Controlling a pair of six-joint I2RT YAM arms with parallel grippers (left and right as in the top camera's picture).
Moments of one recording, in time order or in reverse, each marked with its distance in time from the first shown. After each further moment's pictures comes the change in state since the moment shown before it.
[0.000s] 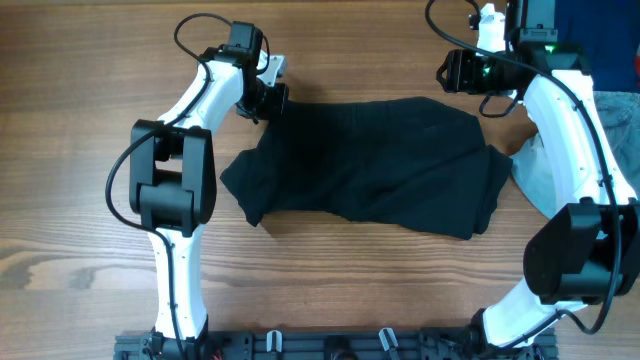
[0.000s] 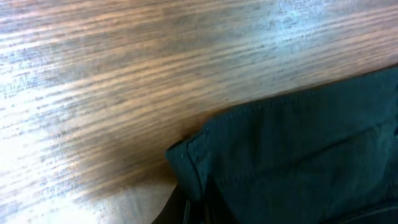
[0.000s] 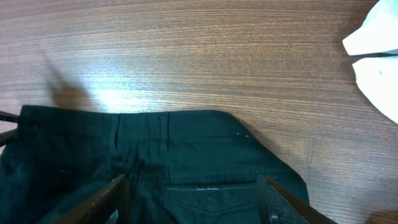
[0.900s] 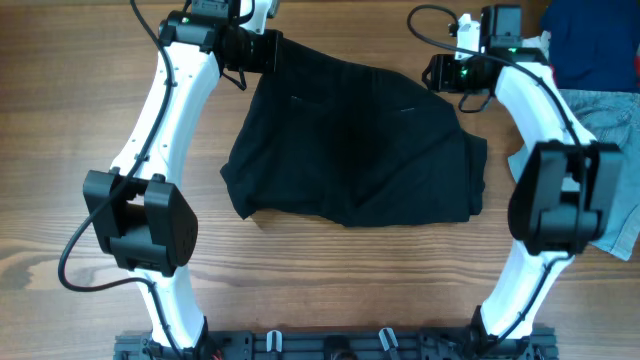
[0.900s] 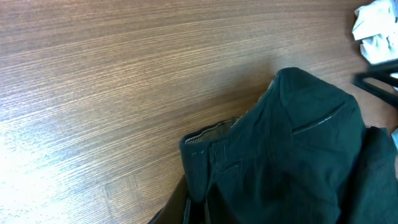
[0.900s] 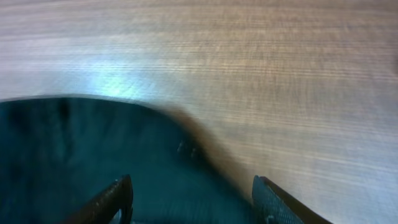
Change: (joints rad) left arm -0.005 -0.280 0.138 -0.076 -0.003 -0.003; right arm 0.000 0.273 -0.002 0.278 -0.027 -0.016
